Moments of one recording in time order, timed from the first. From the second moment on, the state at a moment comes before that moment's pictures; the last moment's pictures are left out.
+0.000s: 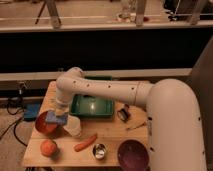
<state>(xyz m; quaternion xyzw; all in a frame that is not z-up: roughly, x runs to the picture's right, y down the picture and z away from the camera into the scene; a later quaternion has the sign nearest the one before) -0.260 0.113 0.741 -0.31 -0.28 -0.04 0.91</state>
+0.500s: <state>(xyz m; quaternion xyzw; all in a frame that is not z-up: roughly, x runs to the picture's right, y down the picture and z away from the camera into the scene) -0.289 0.071 0.697 -0.28 -0.30 -0.06 0.91</state>
